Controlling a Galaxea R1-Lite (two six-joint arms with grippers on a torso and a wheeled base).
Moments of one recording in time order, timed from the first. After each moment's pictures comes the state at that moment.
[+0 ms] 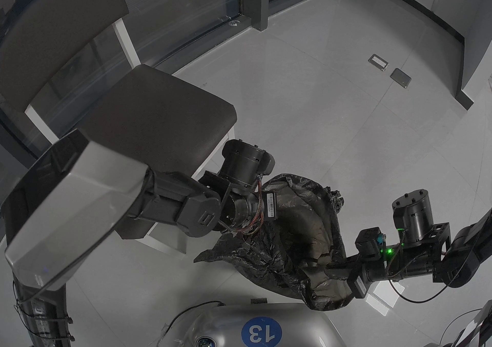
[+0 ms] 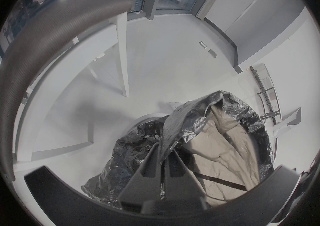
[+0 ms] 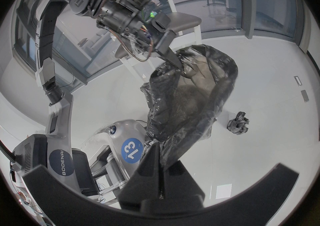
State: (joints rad) left arm -0.70 2.20 -1.43 -0.08 0.19 -0.46; right arm 0.53 1.77 -0.46 -0.57 0.28 -0.26
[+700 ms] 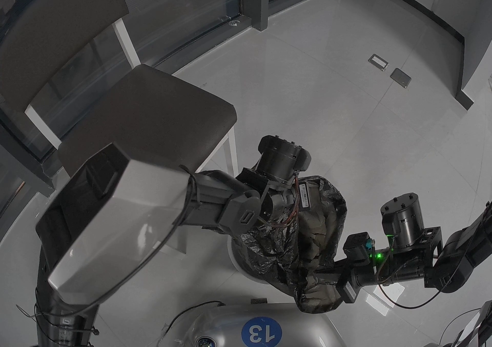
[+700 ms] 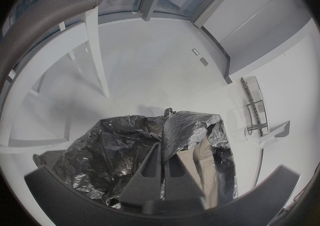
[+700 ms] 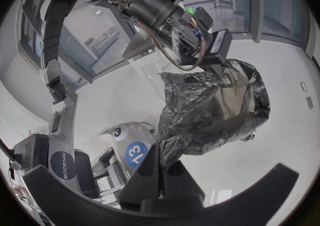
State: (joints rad) left arm -0.78 2.34 -1.69 -0.04 0.18 -0.58; right arm 0.59 1.81 -0.48 -0.61 0.28 -0.26
